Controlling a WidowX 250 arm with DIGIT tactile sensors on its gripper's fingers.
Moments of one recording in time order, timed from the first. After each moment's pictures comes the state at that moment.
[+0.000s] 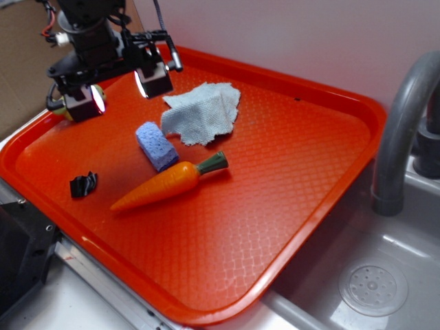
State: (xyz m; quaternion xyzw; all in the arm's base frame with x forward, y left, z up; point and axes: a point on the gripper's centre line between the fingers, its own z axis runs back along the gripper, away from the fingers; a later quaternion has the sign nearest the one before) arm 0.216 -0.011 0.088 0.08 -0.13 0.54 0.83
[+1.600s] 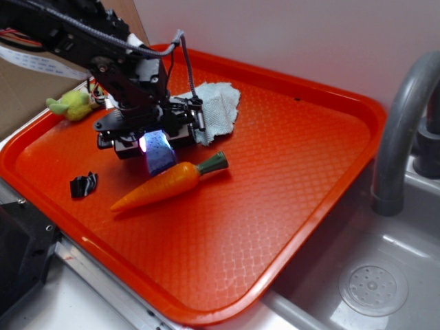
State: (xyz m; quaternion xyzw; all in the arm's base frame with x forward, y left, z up) arm 0.221 -0.010 0.023 0.11 -0.16 0.46 0.87
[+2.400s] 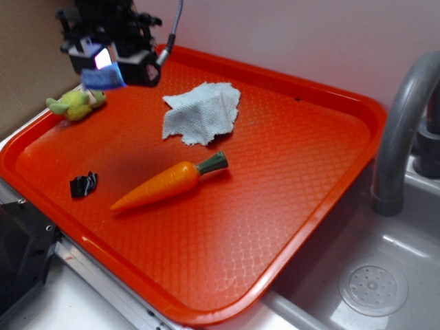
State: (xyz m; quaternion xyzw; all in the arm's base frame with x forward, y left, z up) arm 0.225 -0.009 0.133 0.02 0.04 0.17 0.98
